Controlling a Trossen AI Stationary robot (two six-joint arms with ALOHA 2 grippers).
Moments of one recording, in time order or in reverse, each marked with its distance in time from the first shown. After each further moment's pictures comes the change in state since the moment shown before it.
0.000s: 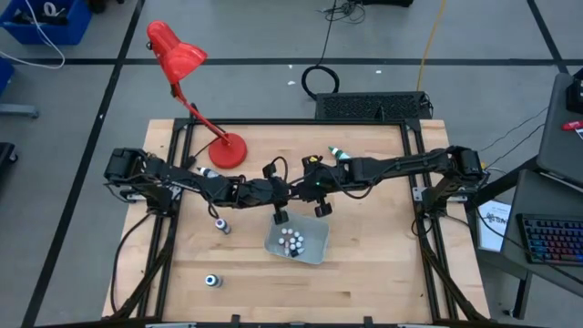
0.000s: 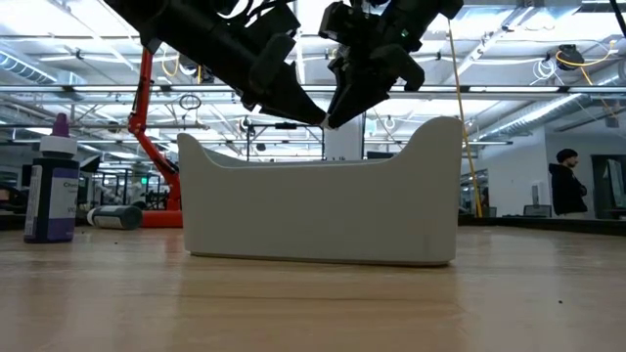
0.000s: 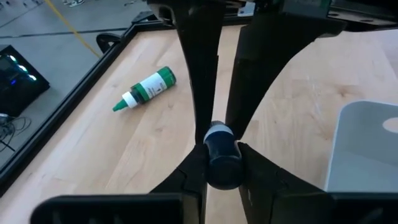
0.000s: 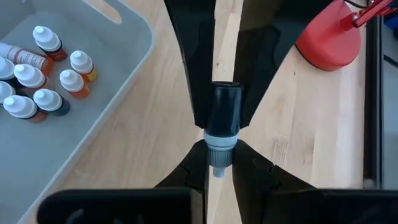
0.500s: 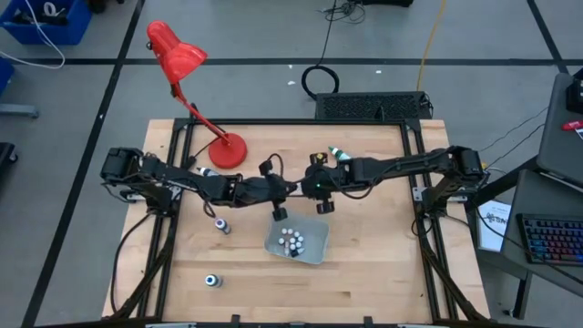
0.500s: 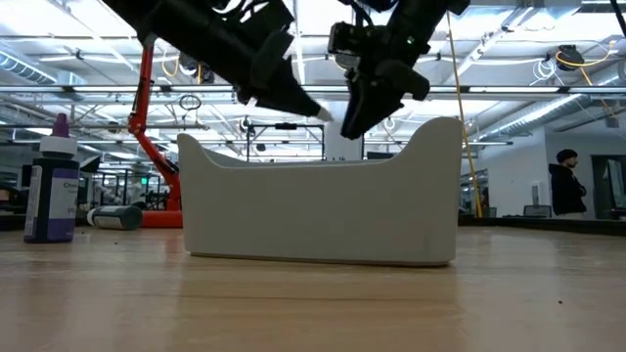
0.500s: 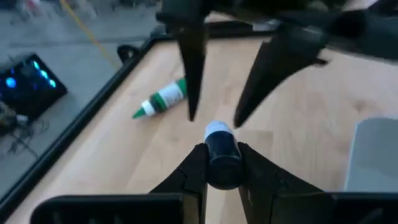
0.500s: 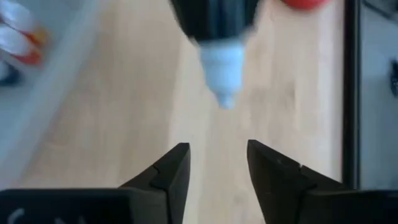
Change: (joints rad) left arm 0.001 -0.031 -0.020 0.018 -0.053 0.003; right arm -0.001 -0.004 0.000 -0.119 0.151 0.118
